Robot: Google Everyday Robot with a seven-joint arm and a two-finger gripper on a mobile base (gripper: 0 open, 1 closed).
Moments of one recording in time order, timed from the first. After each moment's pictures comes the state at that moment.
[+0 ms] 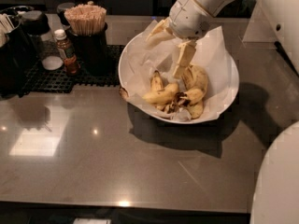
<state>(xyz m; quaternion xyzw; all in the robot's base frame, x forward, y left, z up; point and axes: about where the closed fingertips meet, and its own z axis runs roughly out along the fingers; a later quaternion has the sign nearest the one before) 0.570 -0.024 0.928 -0.83 0.47 0.21 0.22</state>
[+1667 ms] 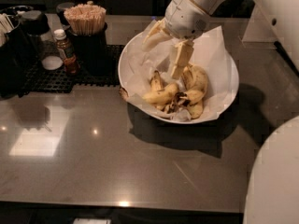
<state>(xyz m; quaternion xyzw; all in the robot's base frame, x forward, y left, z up) 0.563 -0.016 0.929 -0.83 0.47 0.21 0.20</state>
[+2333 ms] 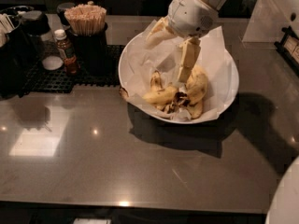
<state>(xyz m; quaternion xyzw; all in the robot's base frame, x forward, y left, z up) 0.535 -0.027 0.946 -0.82 0.50 0.19 0.18</state>
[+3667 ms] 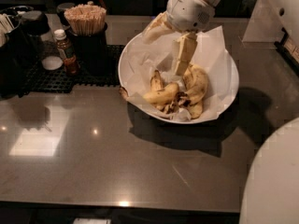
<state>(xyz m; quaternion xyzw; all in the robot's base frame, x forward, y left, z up) 0.557 -0.025 0.945 -0.82 0.50 0.19 0.19</state>
